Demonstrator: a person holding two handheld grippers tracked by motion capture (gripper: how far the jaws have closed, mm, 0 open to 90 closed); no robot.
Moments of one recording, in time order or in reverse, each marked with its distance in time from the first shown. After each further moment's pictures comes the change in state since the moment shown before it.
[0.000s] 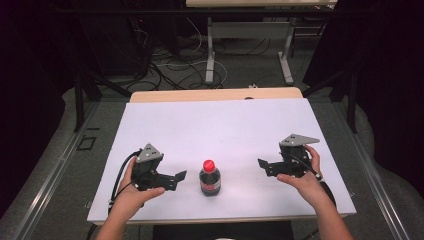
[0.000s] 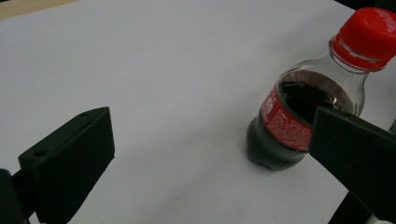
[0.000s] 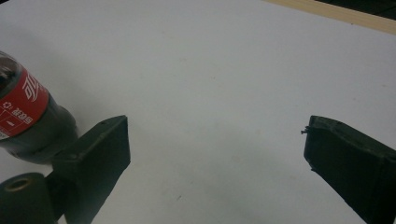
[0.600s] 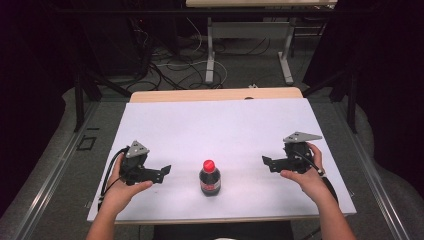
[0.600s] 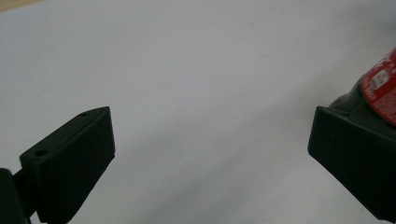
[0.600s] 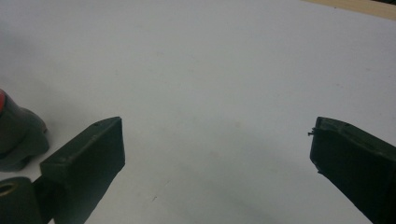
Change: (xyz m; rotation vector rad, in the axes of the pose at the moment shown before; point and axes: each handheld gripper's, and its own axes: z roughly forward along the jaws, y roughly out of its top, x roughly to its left) left arm 0.046 -0.016 -0.006 0.031 0.138 -0.016; right arm -0.019 -0.005 0.008 0.017 -0.032 0.050
